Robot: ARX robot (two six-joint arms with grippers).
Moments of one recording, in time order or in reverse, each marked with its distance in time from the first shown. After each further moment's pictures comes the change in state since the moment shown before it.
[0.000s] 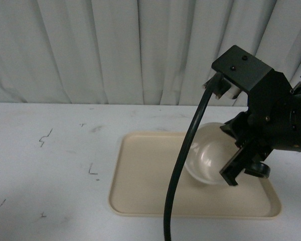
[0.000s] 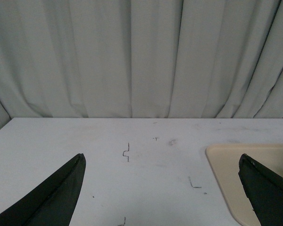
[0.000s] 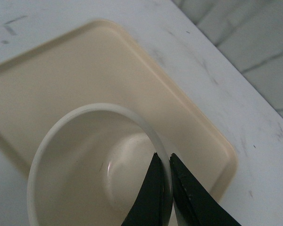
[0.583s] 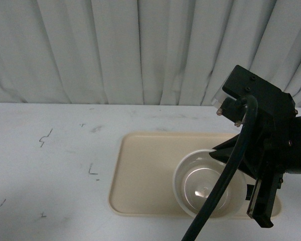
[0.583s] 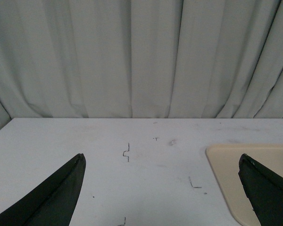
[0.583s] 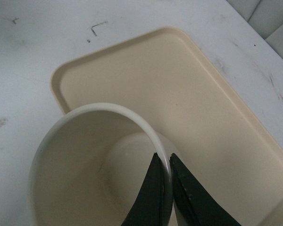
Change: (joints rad) left arm 0.000 0.000 0.000 0.000 0.000 0.000; right arm -0.088 0.006 -0.026 -0.090 -0.390 -0.146
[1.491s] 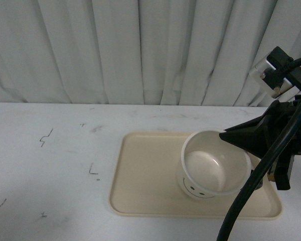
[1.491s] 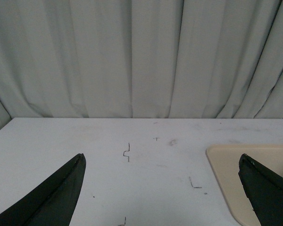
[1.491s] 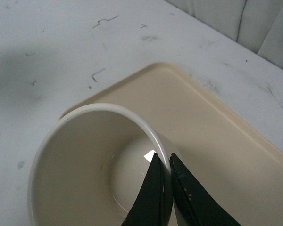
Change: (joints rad) left arm 0.000 0.000 0.000 0.000 0.000 0.000; right arm -0.139 0.095 0.048 0.123 -0.263 0.175
